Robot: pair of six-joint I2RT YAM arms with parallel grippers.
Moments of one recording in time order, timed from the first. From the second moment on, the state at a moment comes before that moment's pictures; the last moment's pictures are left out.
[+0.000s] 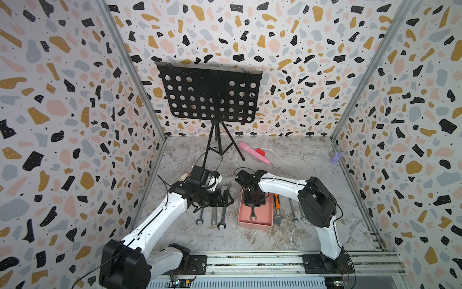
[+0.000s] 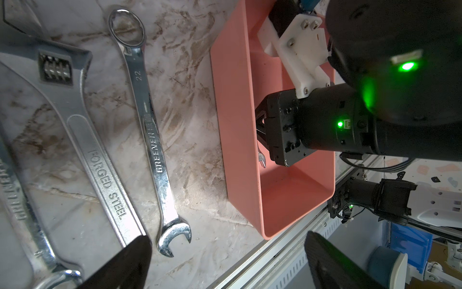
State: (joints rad) left arm -0.36 1.16 0.88 -0.82 0.51 -0.29; right arm 0.90 2.07 1.53 -0.97 -0.03 0.91
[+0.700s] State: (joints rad) left arm -0.36 1.17 0.88 -0.82 0.51 -0.29; right arm 0.90 1.94 1.54 -1.05 0.05 0.93
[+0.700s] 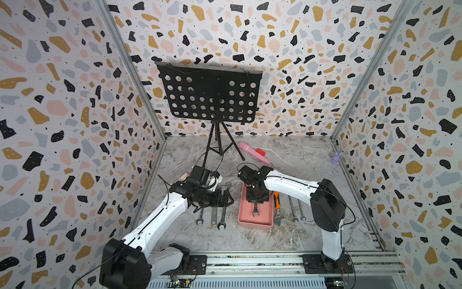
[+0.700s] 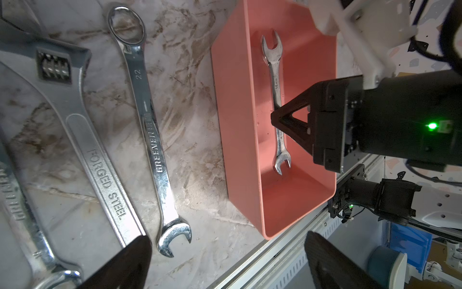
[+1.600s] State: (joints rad) left arm -0.43 1.22 0.95 -0.76 0.54 -0.38; right arm 0.80 1.61 1.44 -1.19 0.15 0.77
